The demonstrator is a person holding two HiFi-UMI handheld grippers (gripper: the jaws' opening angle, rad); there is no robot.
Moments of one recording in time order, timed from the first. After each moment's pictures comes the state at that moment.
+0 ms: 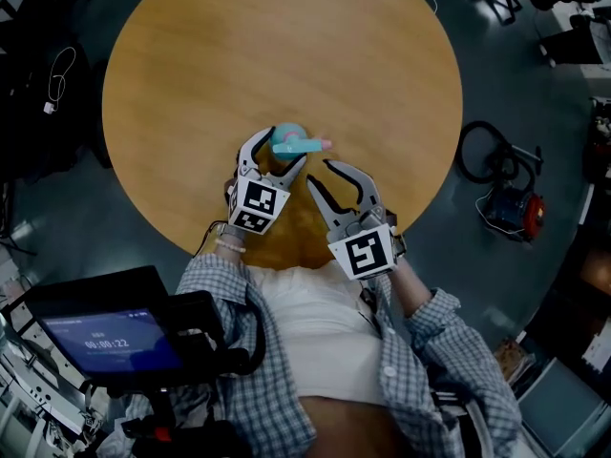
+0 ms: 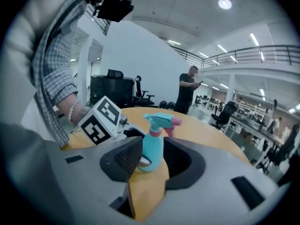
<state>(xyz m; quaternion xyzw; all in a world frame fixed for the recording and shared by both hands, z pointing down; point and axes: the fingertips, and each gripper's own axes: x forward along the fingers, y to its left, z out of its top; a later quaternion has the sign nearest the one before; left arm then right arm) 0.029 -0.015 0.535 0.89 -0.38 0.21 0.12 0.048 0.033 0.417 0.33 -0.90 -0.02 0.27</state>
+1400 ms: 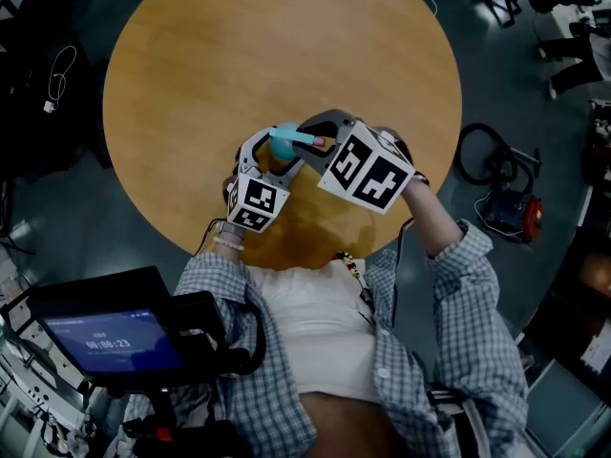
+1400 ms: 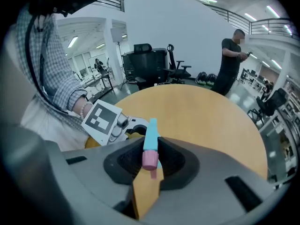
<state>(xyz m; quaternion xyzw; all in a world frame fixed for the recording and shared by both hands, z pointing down) 0.031 -0.018 0.537 0.90 -0.37 0.22 0.11 0.011 -0.015 0.425 0.07 -0.88 0.07 0.46</state>
